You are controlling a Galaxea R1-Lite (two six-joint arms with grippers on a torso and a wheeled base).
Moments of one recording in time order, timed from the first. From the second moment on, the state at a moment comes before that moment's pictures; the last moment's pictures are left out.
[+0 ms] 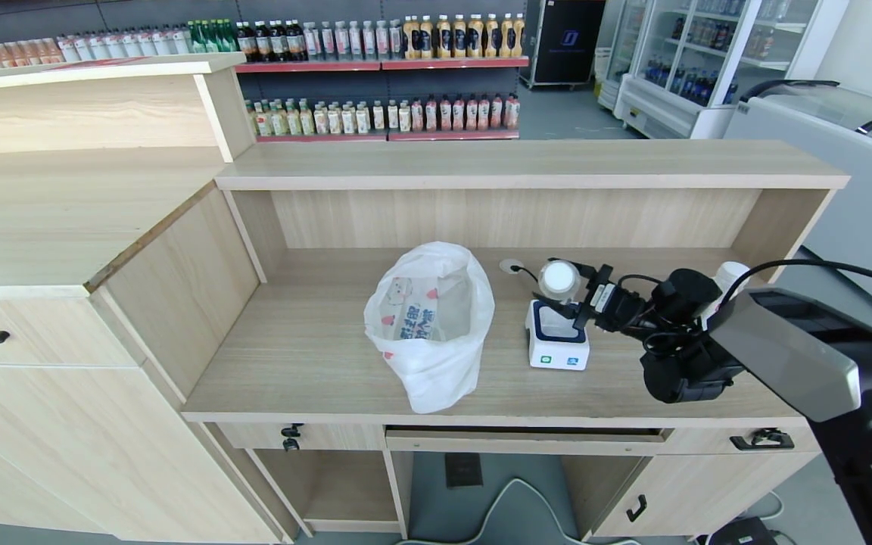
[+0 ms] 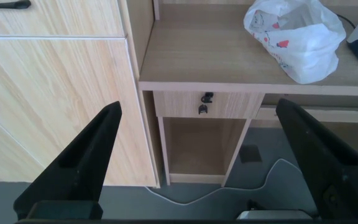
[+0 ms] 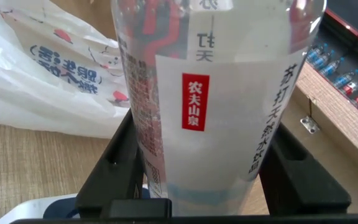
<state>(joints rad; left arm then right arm) 0.00 0.00 0.00 0.00 0.00 0.00 0.11 2.60 -1.43 -1.57 0.92 -0.71</state>
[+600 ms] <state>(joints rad) 0.00 0.00 0.00 0.00 0.00 0.00 0.13 2.61 -1.43 -1.57 0.91 -0.72</state>
